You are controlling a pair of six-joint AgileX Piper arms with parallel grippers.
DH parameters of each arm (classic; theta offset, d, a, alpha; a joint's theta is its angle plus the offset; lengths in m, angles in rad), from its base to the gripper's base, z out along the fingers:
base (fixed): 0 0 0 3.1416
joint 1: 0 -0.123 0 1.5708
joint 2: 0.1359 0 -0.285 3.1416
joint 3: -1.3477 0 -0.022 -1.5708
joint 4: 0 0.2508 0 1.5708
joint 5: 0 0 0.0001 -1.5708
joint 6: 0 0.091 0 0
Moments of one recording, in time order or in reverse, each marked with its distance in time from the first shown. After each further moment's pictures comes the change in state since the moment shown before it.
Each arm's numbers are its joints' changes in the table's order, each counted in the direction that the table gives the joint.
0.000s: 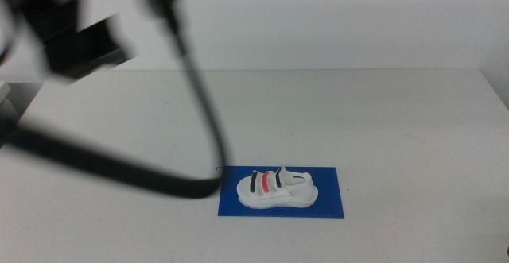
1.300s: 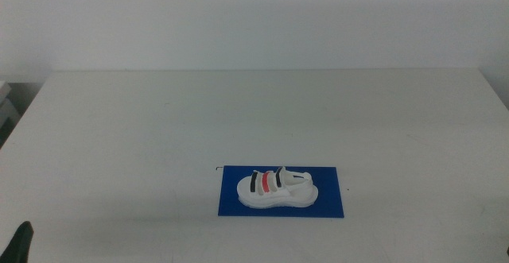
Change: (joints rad) left arm -0.589 -1.275 -1.626 -0.155 1.130 -0.601; right arm 0.000 0.000 0.000 0.000 0.000 0.000
